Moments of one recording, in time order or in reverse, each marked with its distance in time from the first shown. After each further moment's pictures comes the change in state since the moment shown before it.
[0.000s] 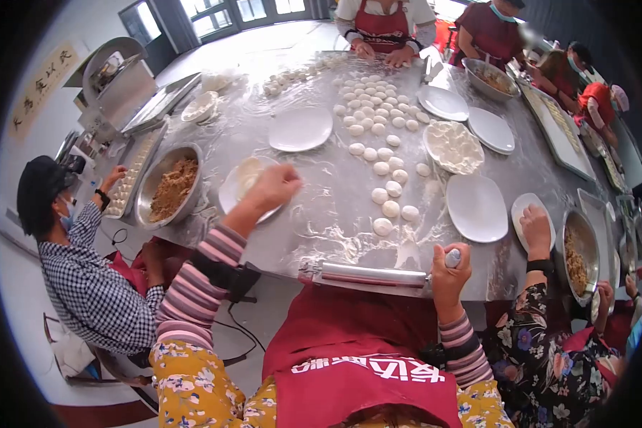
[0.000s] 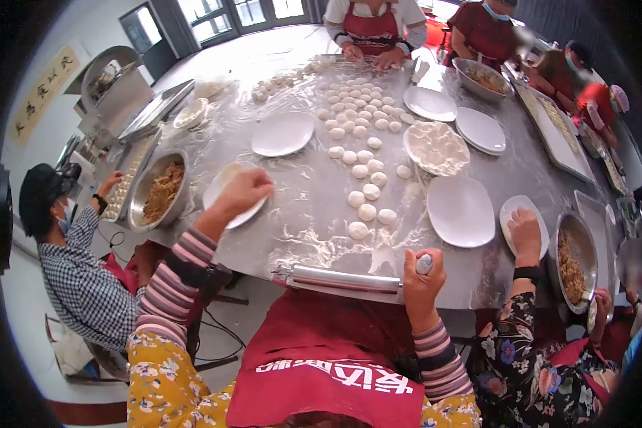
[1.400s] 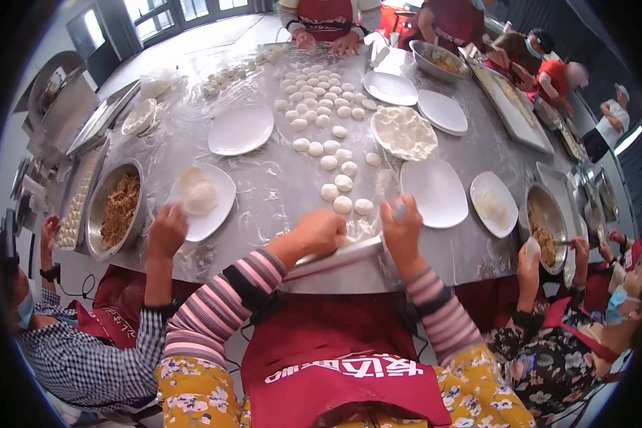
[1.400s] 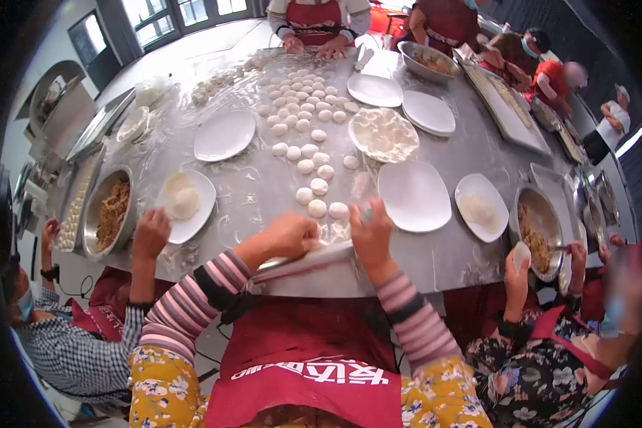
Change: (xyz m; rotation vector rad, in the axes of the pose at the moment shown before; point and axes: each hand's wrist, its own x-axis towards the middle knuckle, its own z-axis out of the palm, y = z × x) left_hand 0.004 0.082 0.142 -0.062 -0.554 0.193; right_hand 0.061 0.012 0.047 -0.362 0.085 -0.397
